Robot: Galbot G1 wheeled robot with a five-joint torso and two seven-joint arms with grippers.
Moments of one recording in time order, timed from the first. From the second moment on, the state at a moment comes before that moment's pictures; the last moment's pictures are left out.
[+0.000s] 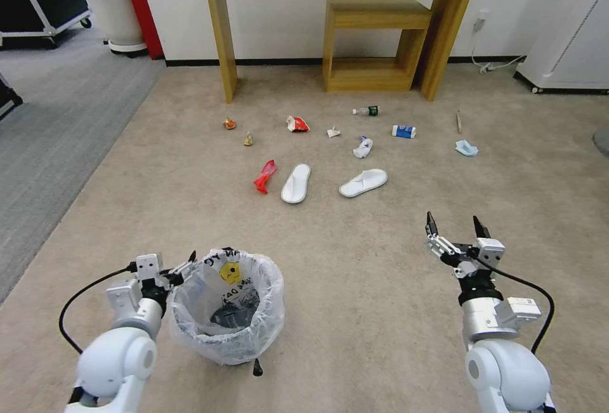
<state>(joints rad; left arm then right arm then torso) 1.45 -1.20 -0.68 -2.09 -0.62 0.64 -0.29 -1.47 1.42 0.69 2.07 0.30 0.04 -0.03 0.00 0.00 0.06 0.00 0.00</state>
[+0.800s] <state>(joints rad) 1.49 -1.12 -0.60 -2.10 -0.96 0.74 -0.53 -1.46 1.42 0.70 2.06 0.34 0.02 -0.01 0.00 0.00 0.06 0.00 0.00</state>
